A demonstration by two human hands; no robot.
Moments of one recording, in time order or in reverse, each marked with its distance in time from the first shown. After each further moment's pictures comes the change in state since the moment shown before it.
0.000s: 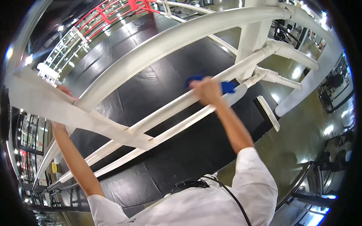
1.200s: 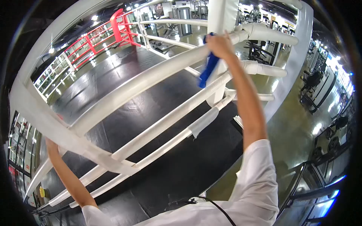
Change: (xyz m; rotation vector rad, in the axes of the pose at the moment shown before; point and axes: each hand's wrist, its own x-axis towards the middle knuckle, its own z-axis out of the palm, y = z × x) left_hand -0.029 -0.033 -0.053 0.072 0.154 -0.015; right_hand 0.106 0.208 -0.244 -0.500 0.401 0.154
